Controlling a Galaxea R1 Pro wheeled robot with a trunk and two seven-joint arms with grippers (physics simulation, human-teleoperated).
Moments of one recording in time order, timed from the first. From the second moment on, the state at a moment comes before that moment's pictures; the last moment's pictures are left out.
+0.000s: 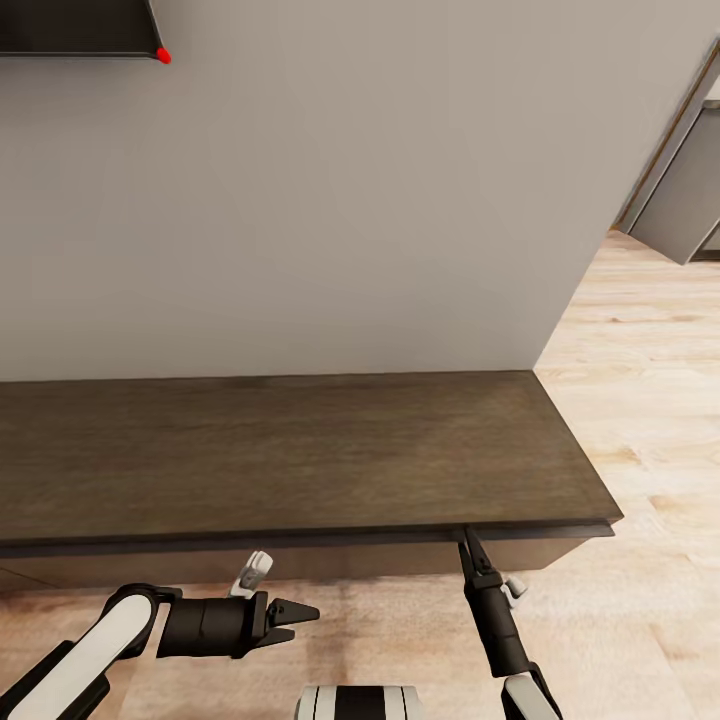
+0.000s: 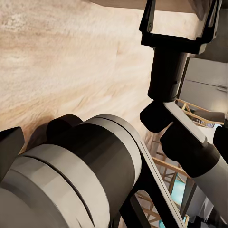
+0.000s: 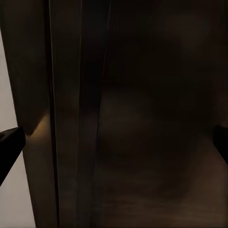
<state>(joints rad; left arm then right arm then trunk) -0.28 0.45 -0.46 -1.49 1.49 1.00 -0.08 -0.29 0.05 -0.04 -0.69 -1.32 -0.04 1.00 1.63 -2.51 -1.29</state>
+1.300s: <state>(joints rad) -0.28 0.45 -0.46 -1.49 1.49 1.00 -0.08 -0.30 0.05 -0.04 -0.71 -1.32 -0.04 0.99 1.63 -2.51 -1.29</state>
